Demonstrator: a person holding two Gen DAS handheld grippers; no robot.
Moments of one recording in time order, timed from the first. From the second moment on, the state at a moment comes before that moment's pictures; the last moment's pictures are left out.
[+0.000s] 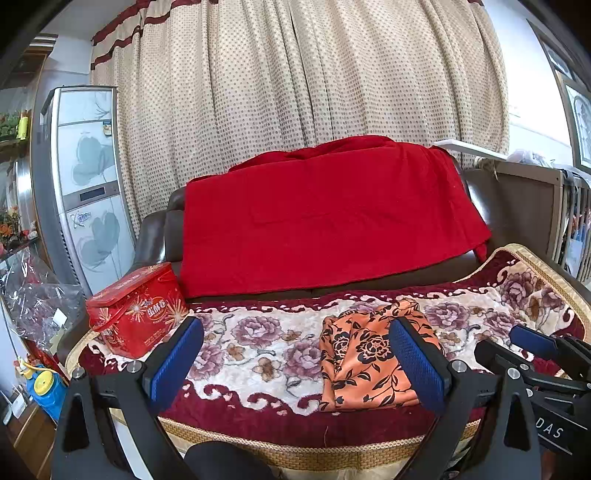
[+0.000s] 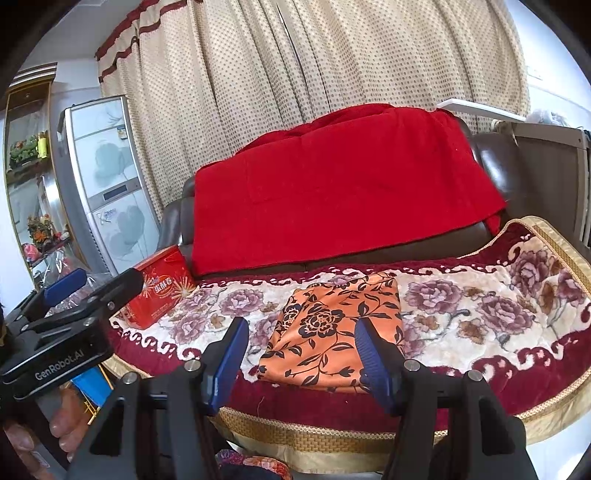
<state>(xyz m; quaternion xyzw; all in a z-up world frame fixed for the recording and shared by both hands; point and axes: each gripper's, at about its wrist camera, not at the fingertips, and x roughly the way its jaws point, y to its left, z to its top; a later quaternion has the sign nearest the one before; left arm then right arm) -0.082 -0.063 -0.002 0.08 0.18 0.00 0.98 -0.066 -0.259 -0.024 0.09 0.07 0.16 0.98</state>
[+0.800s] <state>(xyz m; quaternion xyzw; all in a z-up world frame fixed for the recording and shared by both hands) -0.055 -0.066 -0.018 0.08 0.20 -0.01 0.98 -0.044 -0.259 -0.031 0.09 0.09 0.15 0.98</state>
